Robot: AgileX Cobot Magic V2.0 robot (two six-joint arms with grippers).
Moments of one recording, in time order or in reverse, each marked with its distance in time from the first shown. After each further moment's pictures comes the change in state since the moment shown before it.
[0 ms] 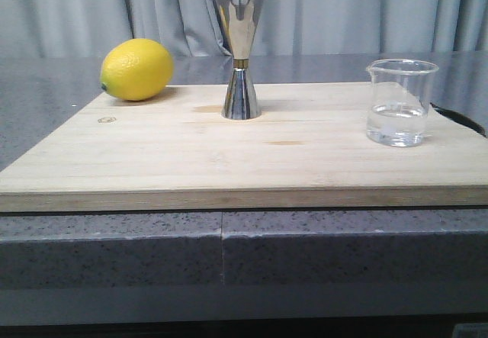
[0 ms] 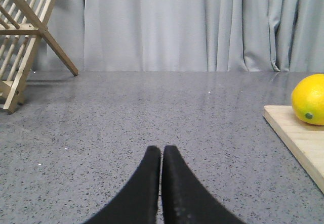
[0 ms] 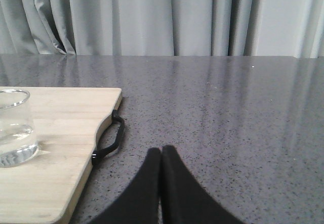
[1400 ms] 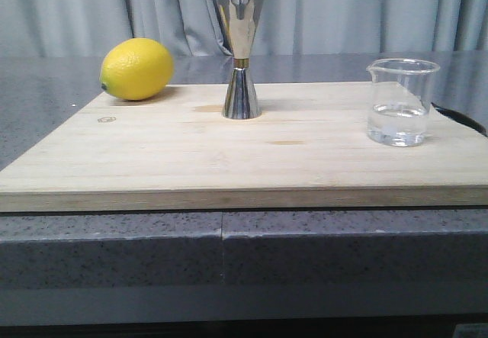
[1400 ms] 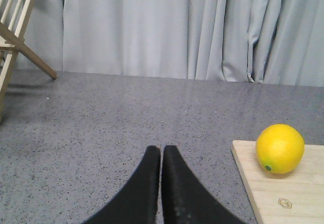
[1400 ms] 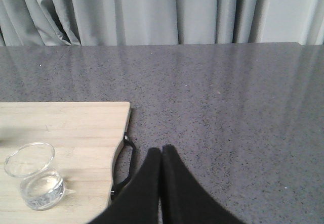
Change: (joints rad) left arm 0.000 0.355 -0.524 -0.060 0.317 -0.015; right arm 0.000 0.319 -0.507 0.033 0.369 0.002
